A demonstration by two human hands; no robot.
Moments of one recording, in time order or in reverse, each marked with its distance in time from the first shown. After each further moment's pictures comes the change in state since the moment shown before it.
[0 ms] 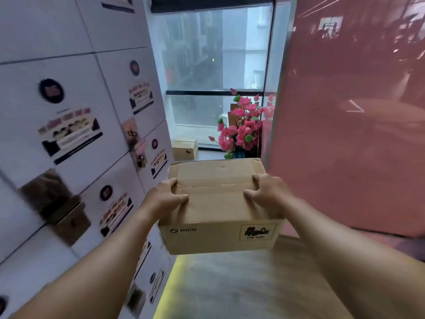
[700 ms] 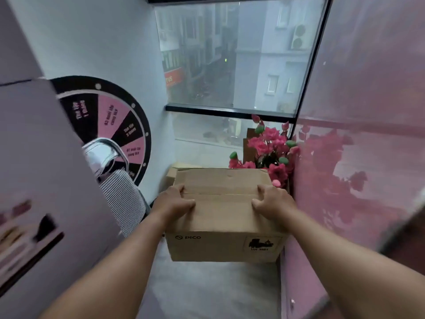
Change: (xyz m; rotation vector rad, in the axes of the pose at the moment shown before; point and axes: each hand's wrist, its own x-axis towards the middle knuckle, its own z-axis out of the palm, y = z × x) left_hand 0.601 0.042 -0.027 -0.009 0.039 -0.084; right_hand 0.603 -0.032 -0.043 -0.026 -0.004 0.022
